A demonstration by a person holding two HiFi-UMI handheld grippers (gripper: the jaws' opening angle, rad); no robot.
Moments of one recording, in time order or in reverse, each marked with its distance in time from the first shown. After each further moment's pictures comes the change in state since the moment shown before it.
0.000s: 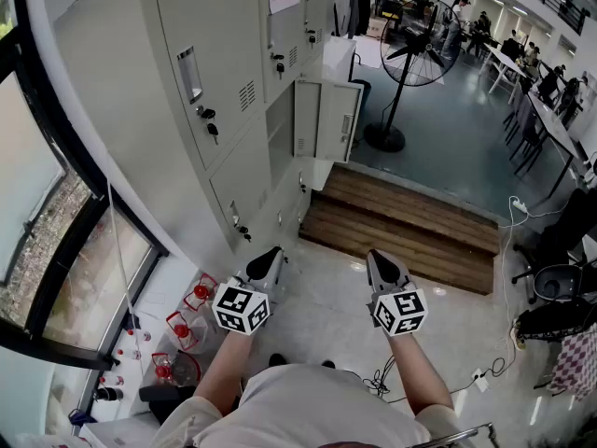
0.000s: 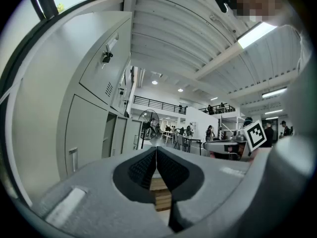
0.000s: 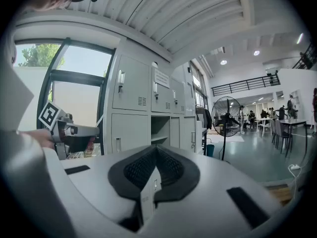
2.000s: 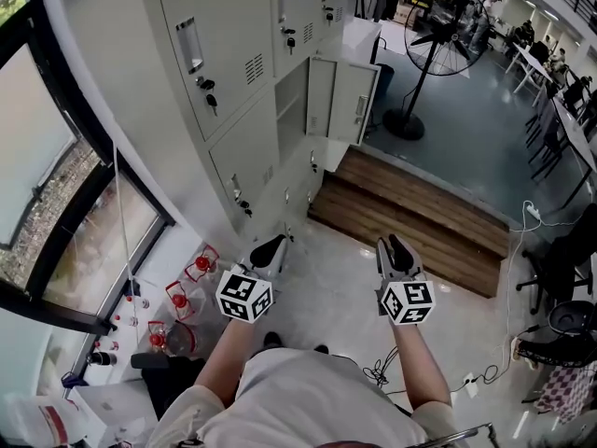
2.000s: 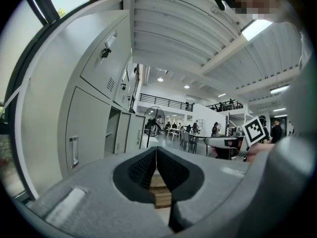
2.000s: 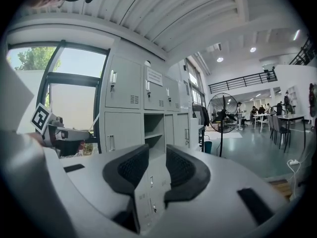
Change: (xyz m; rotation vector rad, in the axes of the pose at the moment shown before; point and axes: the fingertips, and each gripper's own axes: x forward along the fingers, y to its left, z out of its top) left arm 0.011 -0.021 -0.026 -0.009 0.031 0.087; right arm -0.004 -0.050 -0.015 0.036 0.014 -0.013
